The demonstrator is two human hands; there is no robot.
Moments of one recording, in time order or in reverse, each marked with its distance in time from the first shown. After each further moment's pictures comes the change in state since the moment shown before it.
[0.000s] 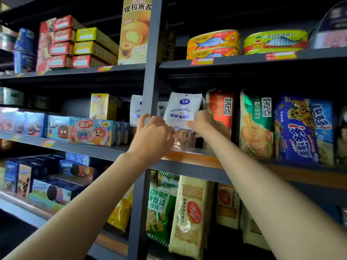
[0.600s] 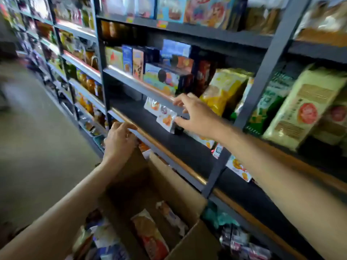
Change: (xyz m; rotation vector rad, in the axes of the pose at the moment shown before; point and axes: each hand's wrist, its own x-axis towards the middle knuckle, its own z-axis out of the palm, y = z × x) left_hand -0.401 -0.155 -0.052 -0.253 -0.158 -1.012; right_hand -0.291 -0.084 0.193 0.045 -0.714 -0.611
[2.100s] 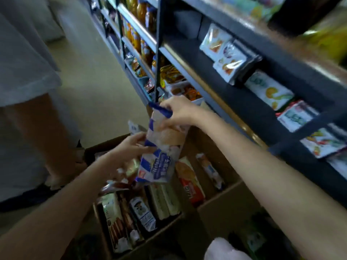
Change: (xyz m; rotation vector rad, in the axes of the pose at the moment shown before) left_hand -0.103 -0.171 -0.055 -0.397 -0.647 -0.655; right_hand 0.039 -0.084 0.215 0.143 -0.575 -0.101
